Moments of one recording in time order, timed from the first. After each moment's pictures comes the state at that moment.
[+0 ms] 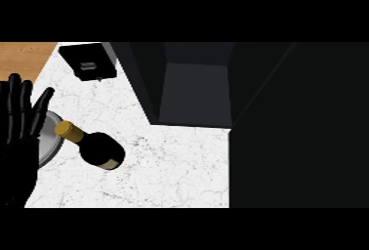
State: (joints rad) left arm -0.01 0.14 0.00 -2.10 0.00 0.06 0.01; right arm 0.05 -0.11 0.01 -2.10 0.00 0.02 -0.02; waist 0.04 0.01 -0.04
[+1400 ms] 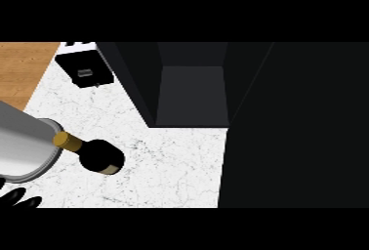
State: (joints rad) left arm 0.35 0.56 0.11 -2.34 1.18 -0.52 0.27; right arm 0.13 -0.15 0.13 -2.43 -0.16 0.09 0.37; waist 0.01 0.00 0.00
